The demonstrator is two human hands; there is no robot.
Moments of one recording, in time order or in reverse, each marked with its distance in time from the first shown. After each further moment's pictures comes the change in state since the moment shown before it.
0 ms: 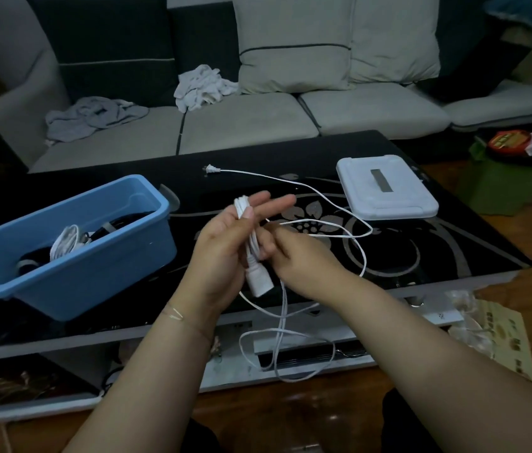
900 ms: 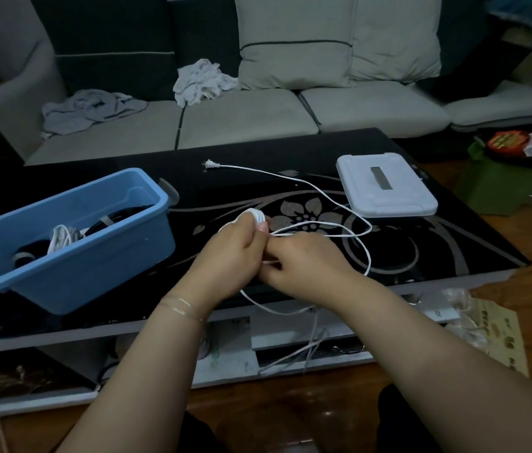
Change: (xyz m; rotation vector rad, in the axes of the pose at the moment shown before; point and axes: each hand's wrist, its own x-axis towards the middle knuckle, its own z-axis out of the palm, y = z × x) left_hand 0.004 -0.006 -0.015 1.228 0.019 -0.035; right_hand -0.011 -0.009 -0.006 -0.363 0.032 -0.206
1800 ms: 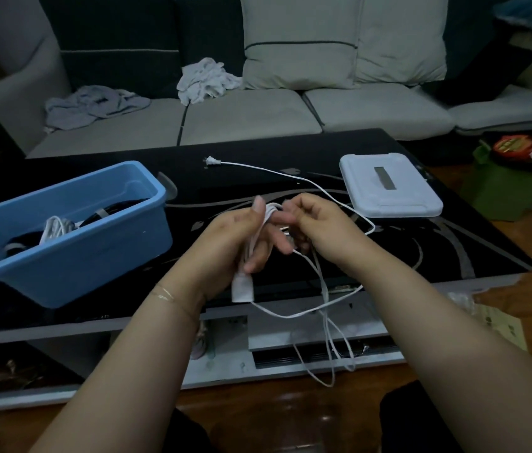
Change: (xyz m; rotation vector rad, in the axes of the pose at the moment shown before) left_hand 0.003 -0.001 0.002 -1.017 -0.273 0.012; right_hand 0.017 0.038 -0.003 1.022 0.077 0.351
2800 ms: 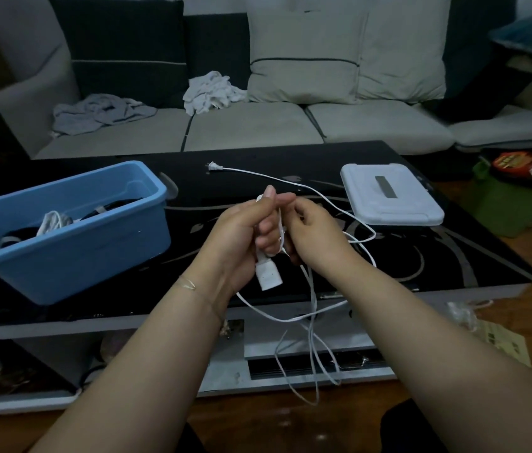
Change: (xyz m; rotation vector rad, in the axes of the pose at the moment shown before) left_hand 0.019 -0.007 0.022 -0.312 0.242 -0.015; right_hand 0.007 0.016 0.015 -0.250 0.168 -0.042
